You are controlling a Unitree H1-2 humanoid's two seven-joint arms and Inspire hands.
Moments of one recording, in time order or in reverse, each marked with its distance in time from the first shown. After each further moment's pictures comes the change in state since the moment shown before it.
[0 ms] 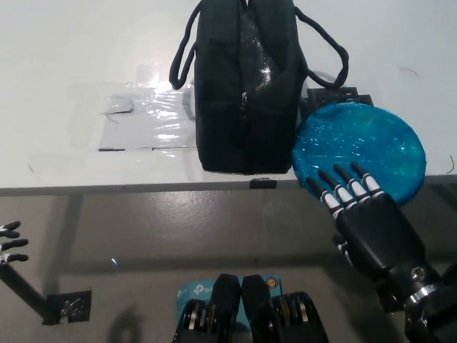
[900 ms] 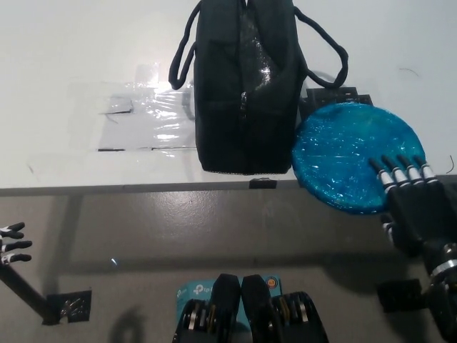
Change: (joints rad) left_arm 0.003 0.002 -0.017 -0.002 0.016 -0.002 0.000; right_arm -0.045 -0.003 -0.102 0.167 -0.022 0.142 -0.009
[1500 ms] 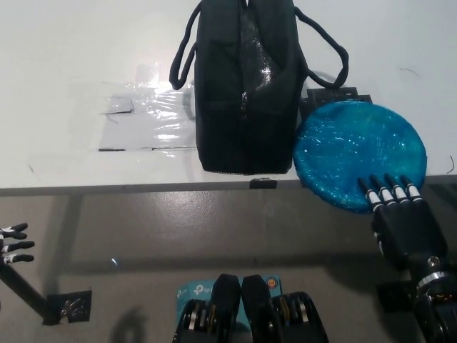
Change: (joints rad) left_arm 0.003 0.000 -0.009 0.003 0.007 -0.001 0.000; right_arm 0.008 -0.010 0.045 0.149 -0.027 0.010 -0.134
